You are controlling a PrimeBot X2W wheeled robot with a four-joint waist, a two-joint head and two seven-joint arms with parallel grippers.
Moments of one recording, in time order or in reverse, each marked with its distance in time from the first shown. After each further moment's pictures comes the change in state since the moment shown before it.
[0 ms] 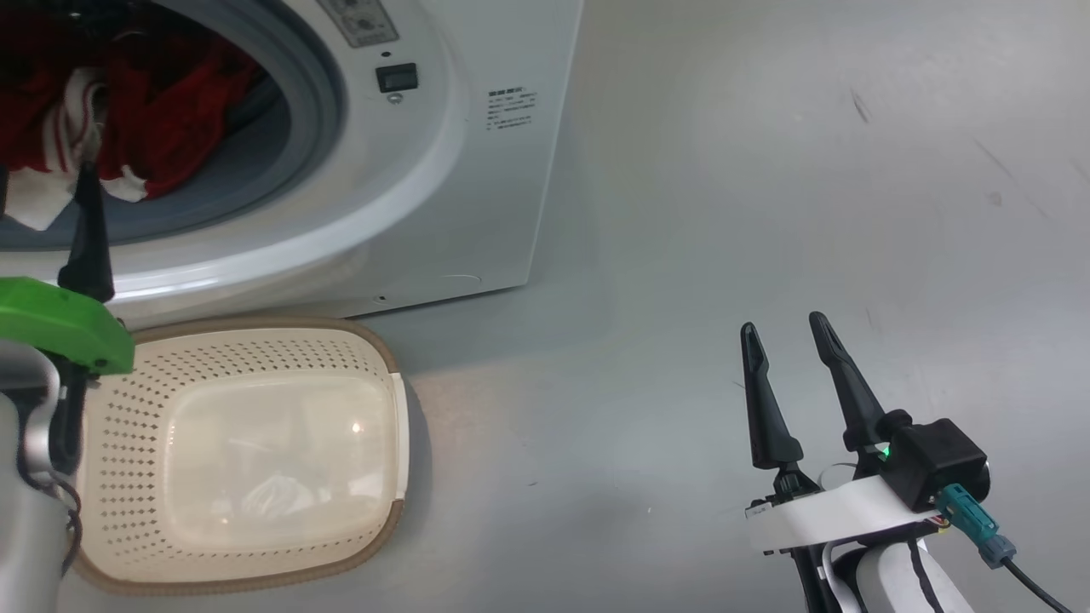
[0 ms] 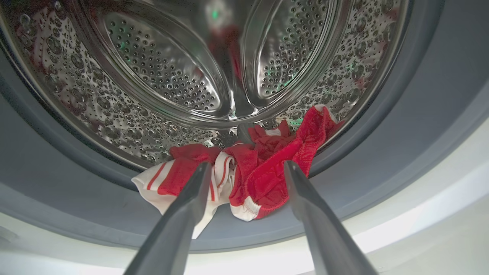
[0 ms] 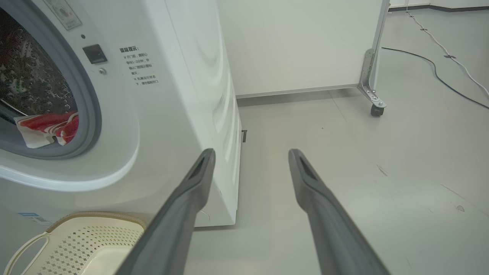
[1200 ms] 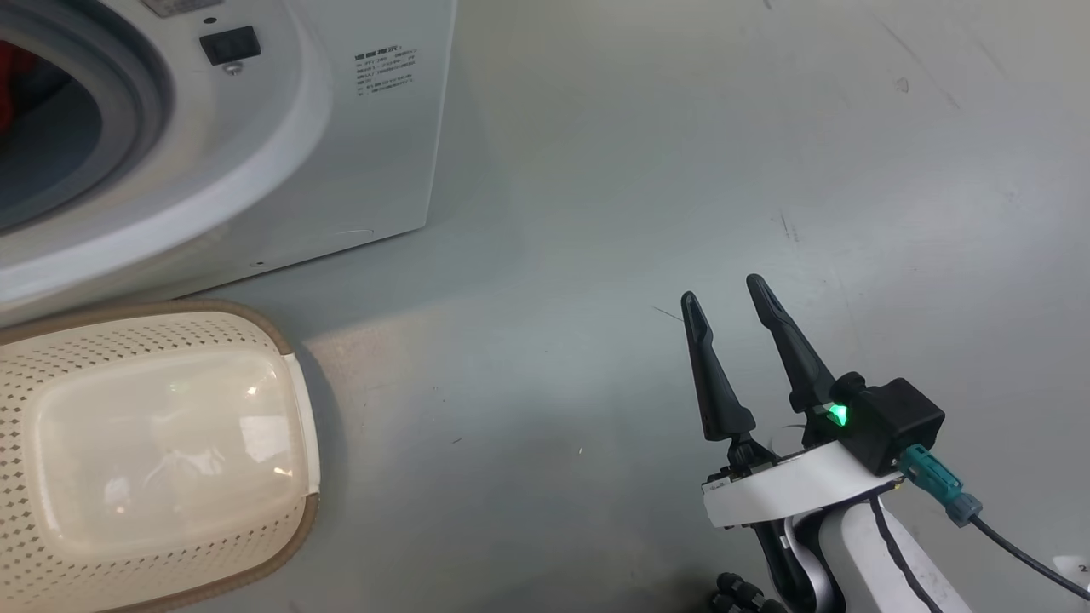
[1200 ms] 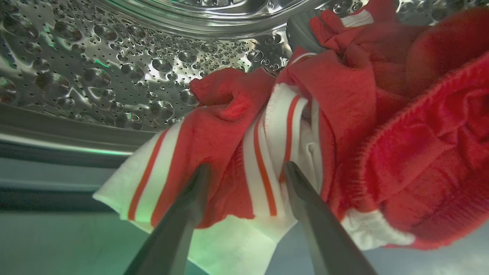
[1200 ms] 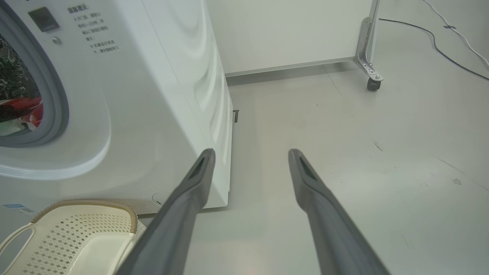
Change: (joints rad) left arm -0.326 0.212 -0.021 0.393 0.149 0.044 0.282; right arm -0.118 0.009 0.093 0.056 0.057 -0.021 -0.012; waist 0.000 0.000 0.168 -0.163
